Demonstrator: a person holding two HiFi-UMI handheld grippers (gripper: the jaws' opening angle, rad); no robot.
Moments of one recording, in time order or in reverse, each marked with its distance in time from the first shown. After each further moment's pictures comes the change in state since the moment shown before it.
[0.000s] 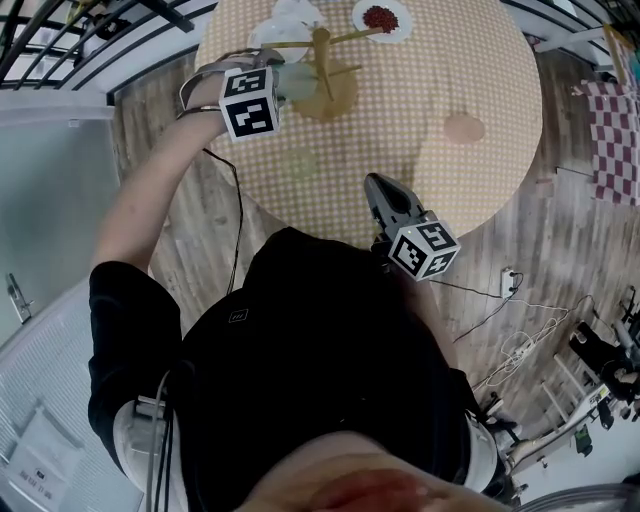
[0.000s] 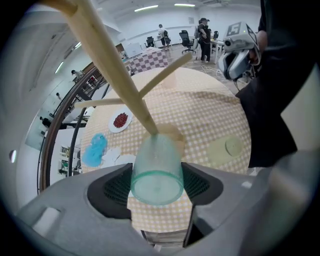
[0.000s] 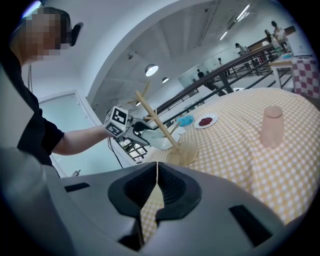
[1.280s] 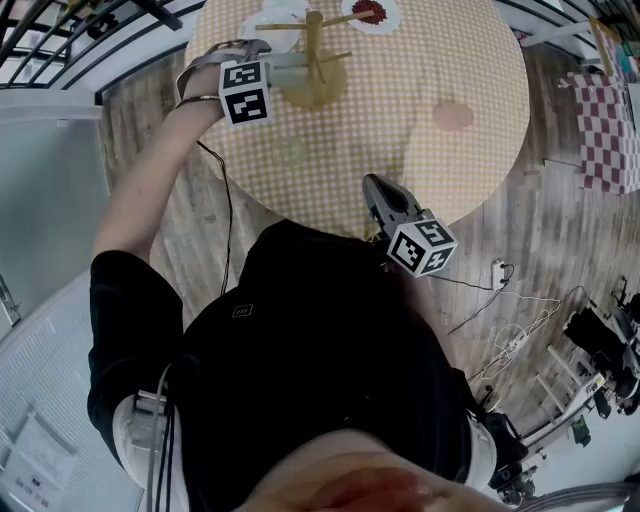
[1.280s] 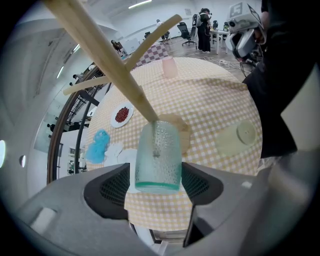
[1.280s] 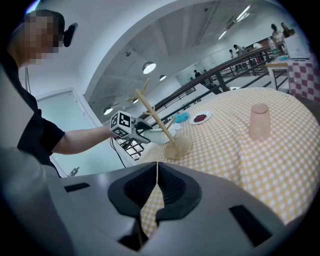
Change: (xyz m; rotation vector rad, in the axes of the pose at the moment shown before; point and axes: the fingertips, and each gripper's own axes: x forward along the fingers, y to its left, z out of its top) left arm 0.027 -0.001 -0.020 0.039 0.055 0.081; right arm -0.027 -0.005 -0.024 0.008 0.032 -0.040
